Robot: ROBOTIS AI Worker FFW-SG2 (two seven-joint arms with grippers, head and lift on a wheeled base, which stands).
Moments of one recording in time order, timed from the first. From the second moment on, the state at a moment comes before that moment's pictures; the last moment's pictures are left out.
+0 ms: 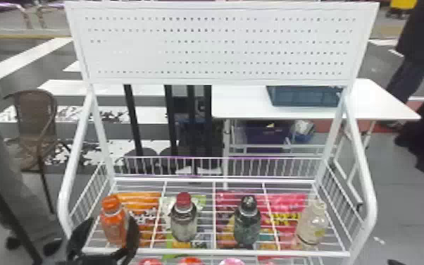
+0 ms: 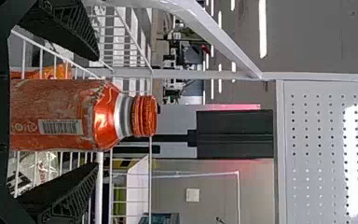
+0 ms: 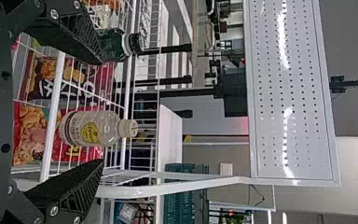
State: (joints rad) left arm 0.13 0.13 -0.06 -1.27 0.11 -0.52 0.09; right arm 0.85 -0.13 -0.14 -2.33 -0.19 0.03 0.22
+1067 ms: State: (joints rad) left arm 0.04 0.13 -0.07 -1.18 0.11 -0.46 0.08; right arm 0.86 -0.14 -0.16 -2.33 -0.19 0.03 0.22
